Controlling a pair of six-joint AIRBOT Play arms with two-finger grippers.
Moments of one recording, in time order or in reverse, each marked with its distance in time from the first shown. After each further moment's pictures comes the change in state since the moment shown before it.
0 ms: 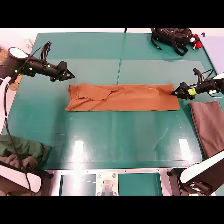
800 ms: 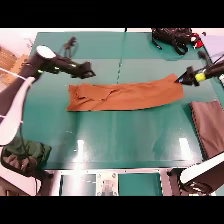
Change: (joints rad) left arm -0.327 -0.023 0.035 0.042 0.250 0.003; right arm 0.055 0.159 0.261 0.193 0.331 0.086
